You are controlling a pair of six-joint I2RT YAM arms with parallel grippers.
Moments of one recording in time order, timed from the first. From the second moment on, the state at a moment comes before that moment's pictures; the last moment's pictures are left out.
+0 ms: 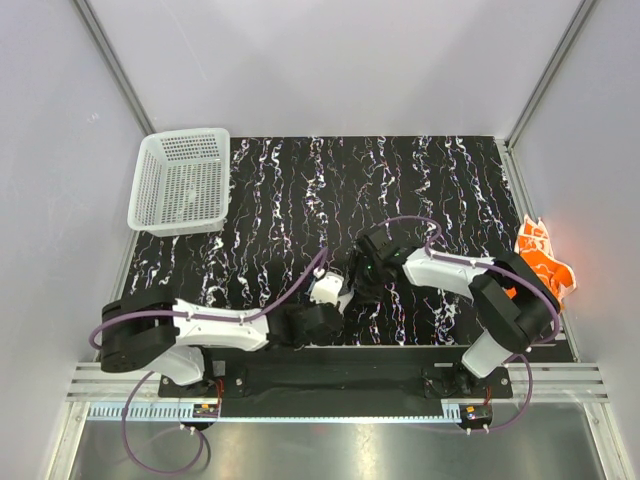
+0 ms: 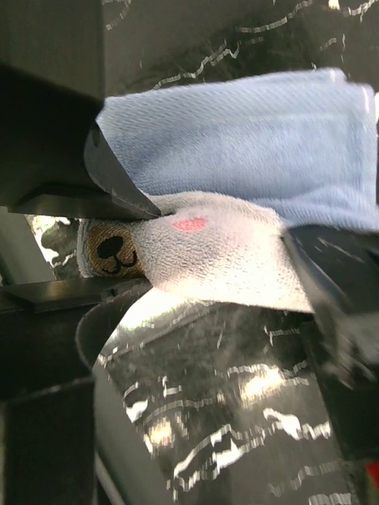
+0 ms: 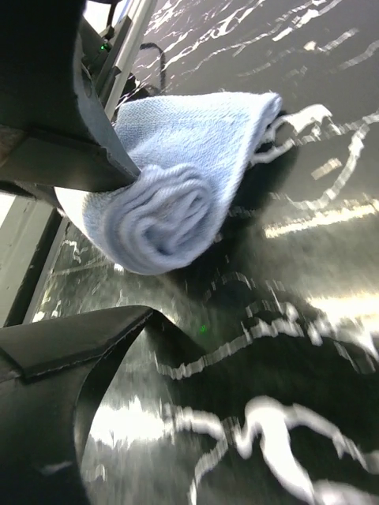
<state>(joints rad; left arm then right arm) -1.32 1.44 0.63 -0.12 -0.51 -0.71 0.72 1.61 0.84 -0.31 -0.15 0.96</state>
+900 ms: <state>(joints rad) -1.18 1.27 0.44 0.09 -0.19 -0.73 0.46 1.43 0.80 -0.43 -0.08 0.84</state>
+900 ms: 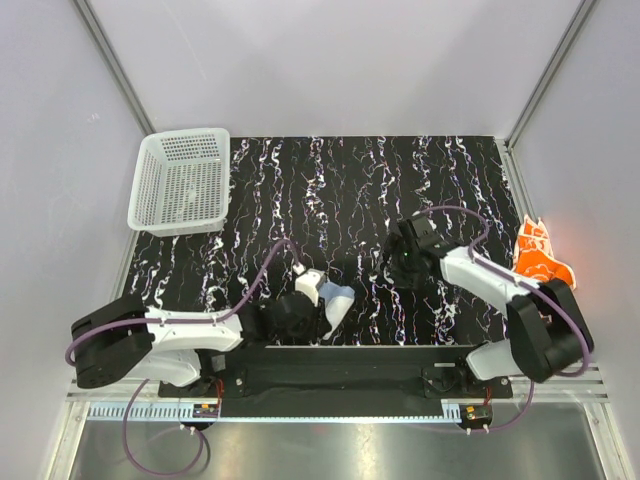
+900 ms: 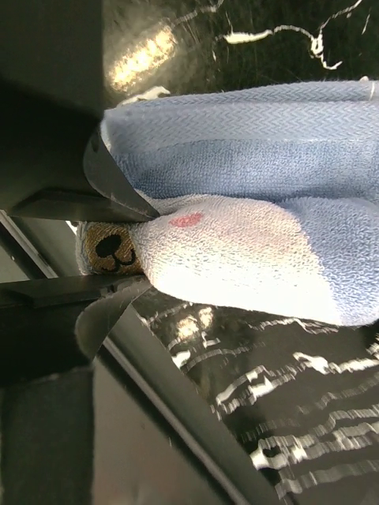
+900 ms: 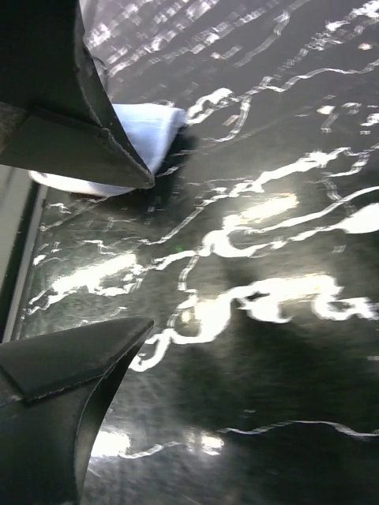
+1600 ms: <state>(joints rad) -0.91 1.28 0.13 0.67 0.17 -1.03 0.77 1.44 0.53 0.14 -0.20 1.05</state>
